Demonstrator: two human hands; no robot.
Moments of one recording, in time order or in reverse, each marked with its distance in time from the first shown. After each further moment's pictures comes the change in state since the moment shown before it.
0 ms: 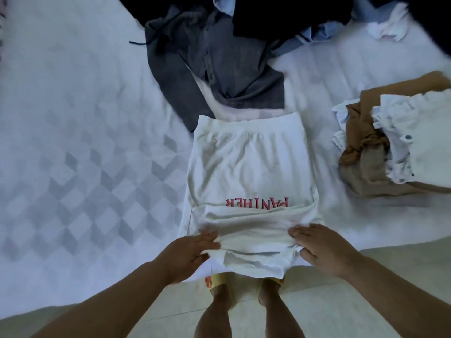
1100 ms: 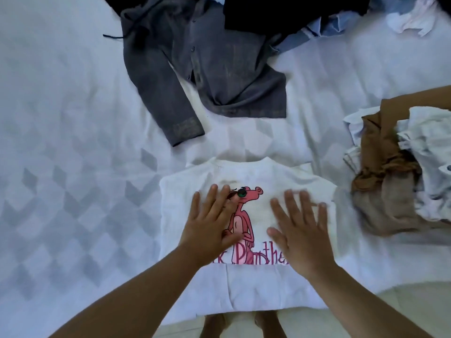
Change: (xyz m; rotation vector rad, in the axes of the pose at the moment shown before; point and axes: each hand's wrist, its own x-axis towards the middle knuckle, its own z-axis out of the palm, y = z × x) left_hand 0.148 0.005 -0.009 0.564 0.316 -0.002; right_hand 0.098 0.021 0.018 -0.111 0.313 0.331
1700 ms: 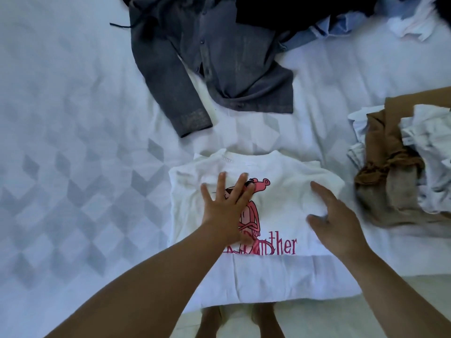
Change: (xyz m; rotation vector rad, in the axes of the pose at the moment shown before) left_hand 0.025 0.021 -0.026 0.070 -0.393 -0.108; right_hand 0.000 0.012 -0.060 0.603 -0.073 0.468
